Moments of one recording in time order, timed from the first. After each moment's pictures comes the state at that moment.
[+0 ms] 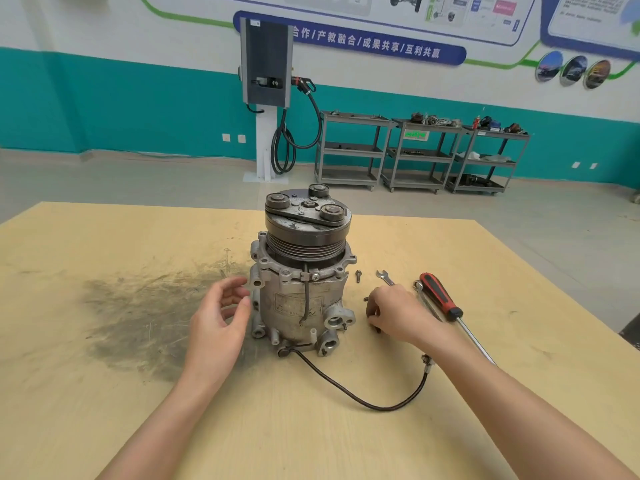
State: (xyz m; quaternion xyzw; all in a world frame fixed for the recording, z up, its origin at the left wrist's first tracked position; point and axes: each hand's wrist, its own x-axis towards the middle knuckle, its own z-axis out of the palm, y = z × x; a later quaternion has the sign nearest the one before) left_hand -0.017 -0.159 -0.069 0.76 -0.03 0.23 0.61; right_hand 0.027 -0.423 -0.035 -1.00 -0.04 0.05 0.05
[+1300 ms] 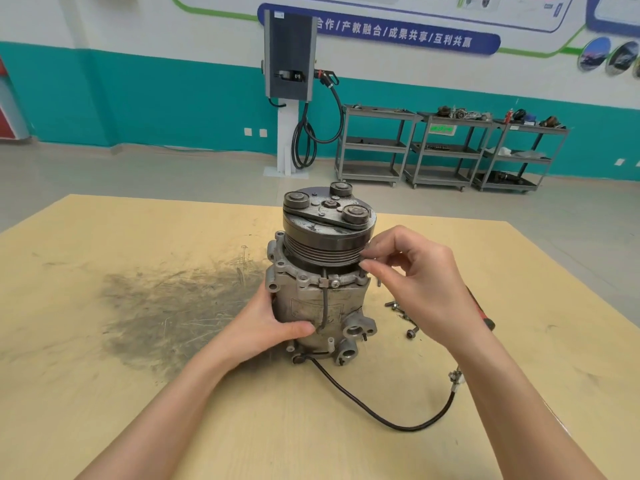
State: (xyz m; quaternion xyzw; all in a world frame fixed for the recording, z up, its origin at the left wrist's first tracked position) left_hand 0.025 -0.159 -0.072 0.80 -0.14 -0.04 0.59; right_hand -0.018 -0.383 0.038 -0.83 -0.21 -0.20 0.47
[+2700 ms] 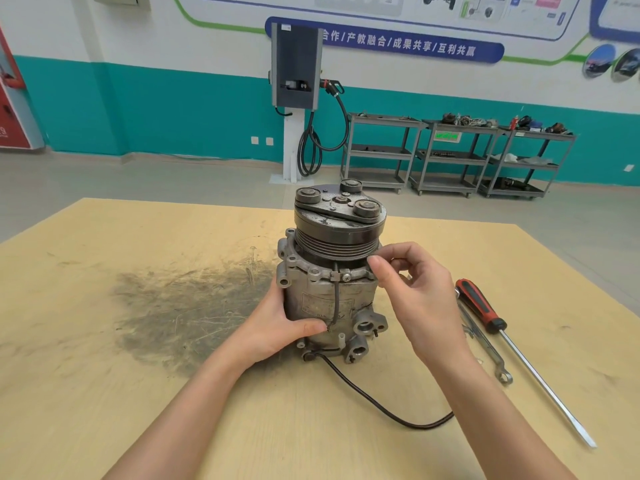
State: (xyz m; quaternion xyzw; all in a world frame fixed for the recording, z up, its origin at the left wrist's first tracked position) left_hand 0.032 -0.161 -0.086 0.79 -0.16 -0.01 0.59; right_hand -0.023 -0.364 0.002 -0.75 -0.11 -0.24 0.61
